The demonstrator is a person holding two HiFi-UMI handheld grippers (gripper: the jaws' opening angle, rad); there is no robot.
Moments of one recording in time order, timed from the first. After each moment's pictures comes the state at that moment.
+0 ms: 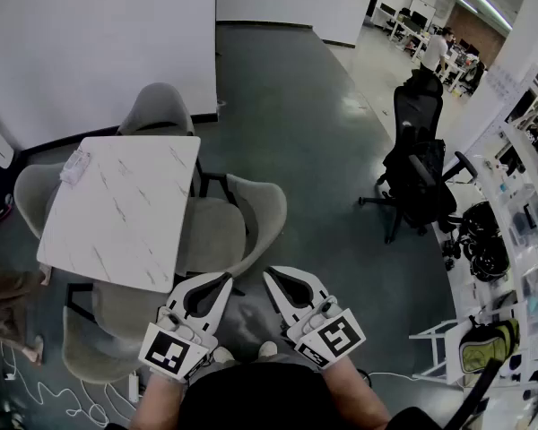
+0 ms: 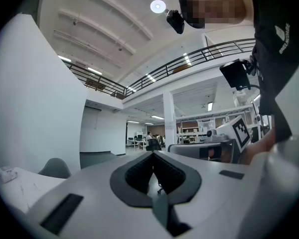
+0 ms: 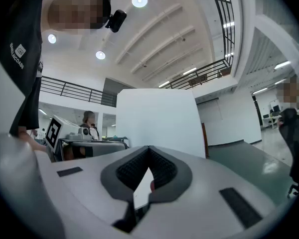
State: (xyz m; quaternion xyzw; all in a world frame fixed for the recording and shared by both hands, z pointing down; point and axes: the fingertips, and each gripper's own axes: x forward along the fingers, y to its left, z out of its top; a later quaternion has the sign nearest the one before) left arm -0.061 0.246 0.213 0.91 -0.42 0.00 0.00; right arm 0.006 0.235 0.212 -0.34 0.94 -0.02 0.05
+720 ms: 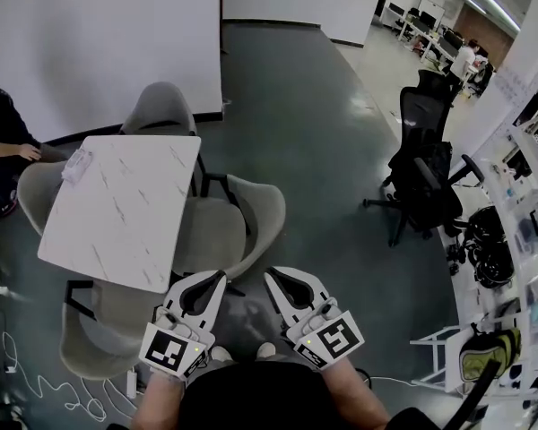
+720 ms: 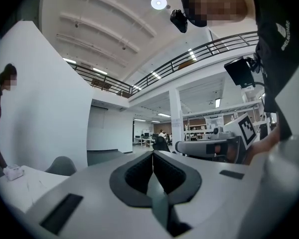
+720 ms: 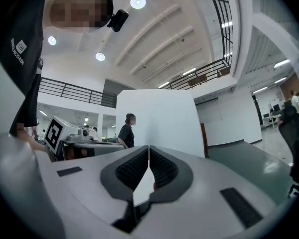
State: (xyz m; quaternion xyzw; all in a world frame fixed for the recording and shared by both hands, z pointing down) left arm -0.048 0.232 0.224 0.89 -0.46 0.01 0.01; right arm 0.032 0.224 0.220 -0.34 0.94 -0.02 0.06
